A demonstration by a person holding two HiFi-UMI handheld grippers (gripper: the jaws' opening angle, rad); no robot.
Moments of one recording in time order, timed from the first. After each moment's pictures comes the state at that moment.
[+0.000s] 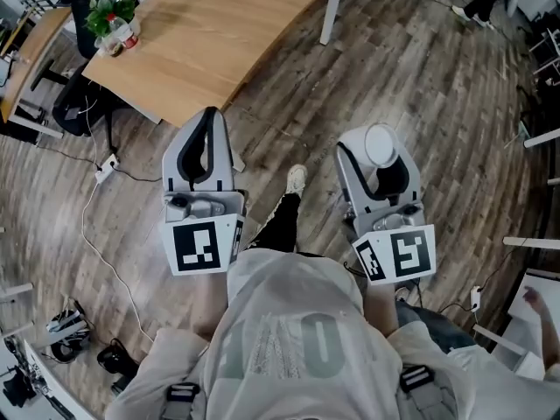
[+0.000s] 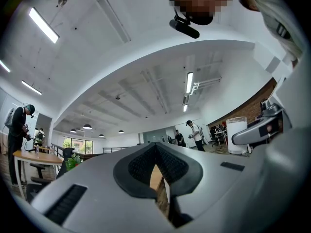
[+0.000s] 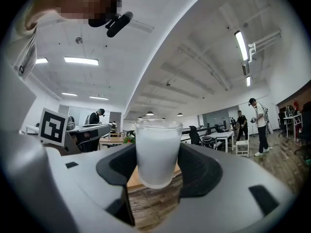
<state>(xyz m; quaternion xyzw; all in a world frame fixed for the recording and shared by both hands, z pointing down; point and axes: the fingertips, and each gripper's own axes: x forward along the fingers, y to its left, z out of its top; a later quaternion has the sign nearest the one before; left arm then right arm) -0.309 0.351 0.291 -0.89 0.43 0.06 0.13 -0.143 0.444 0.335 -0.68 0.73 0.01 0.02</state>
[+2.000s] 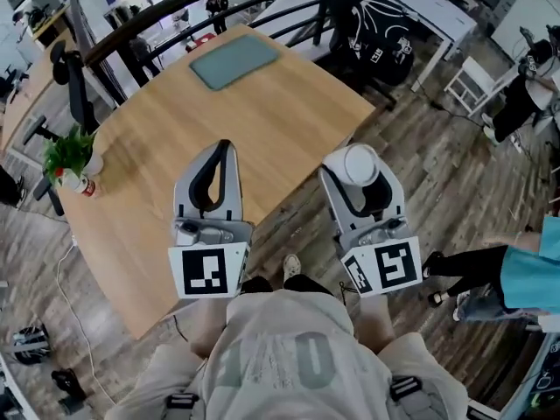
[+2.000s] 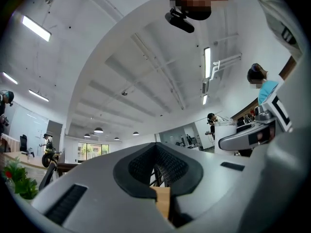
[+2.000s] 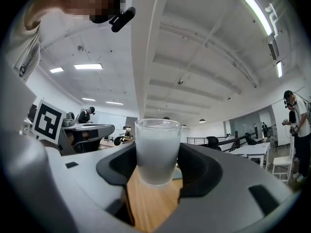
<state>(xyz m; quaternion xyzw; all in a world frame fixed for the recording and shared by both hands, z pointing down) 0.022 -0.151 0.238 -0.84 0.53 0.05 0.14 0.177 -0.124 0.270 -0.56 0.83 0.07 0.03</state>
